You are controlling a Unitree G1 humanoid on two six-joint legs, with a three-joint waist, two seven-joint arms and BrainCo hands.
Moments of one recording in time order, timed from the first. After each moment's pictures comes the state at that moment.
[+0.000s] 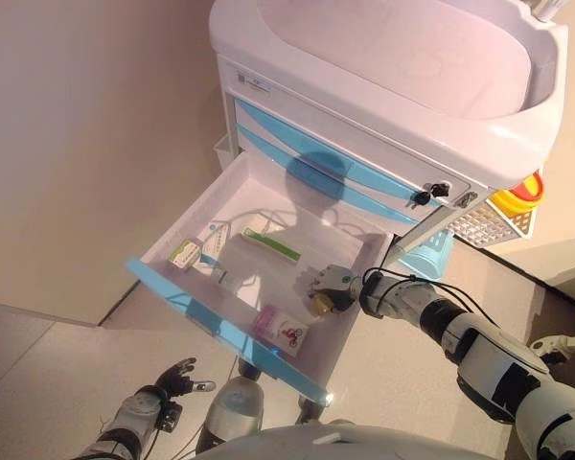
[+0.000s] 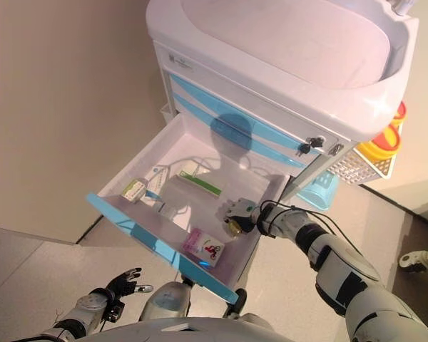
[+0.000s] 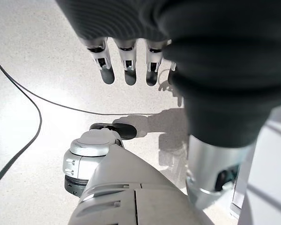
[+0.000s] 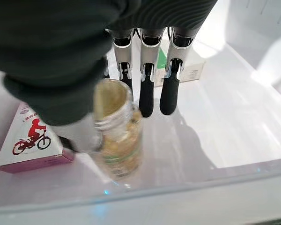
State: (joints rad) left arm -0.05 0.38 -0.23 1.16 -0.10 -0.14 -0.18; right arm -0.66 -0.41 0.91 0.94 -1.08 -0.48 -0.16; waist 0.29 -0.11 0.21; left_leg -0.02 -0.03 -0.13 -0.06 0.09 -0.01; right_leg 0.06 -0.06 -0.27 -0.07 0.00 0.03
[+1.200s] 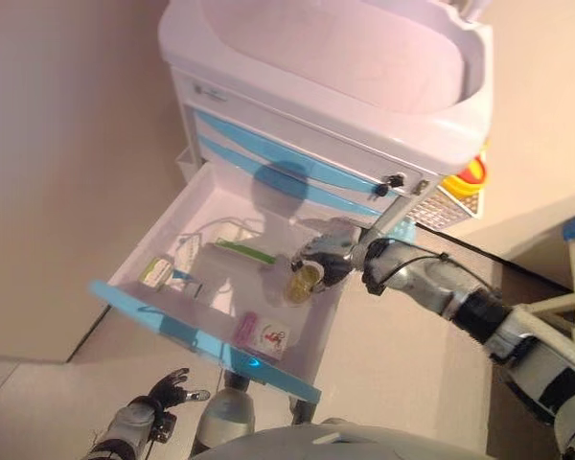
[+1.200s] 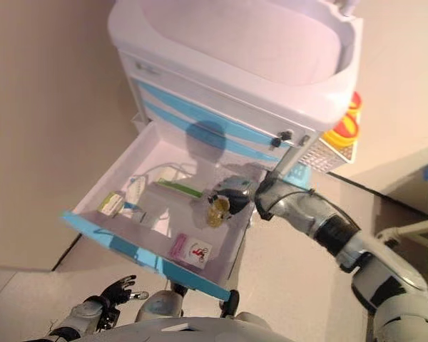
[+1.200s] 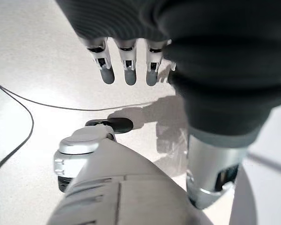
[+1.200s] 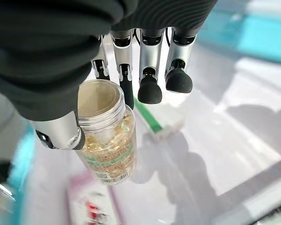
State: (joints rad) left arm 0.01 0.39 -0.19 1.15 -0.10 -0.13 -0.18; right arm -0.63 -0.74 0.72 0.04 -0.28 -0.20 0.51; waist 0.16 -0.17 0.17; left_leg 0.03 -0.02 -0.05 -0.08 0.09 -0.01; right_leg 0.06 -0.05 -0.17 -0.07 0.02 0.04
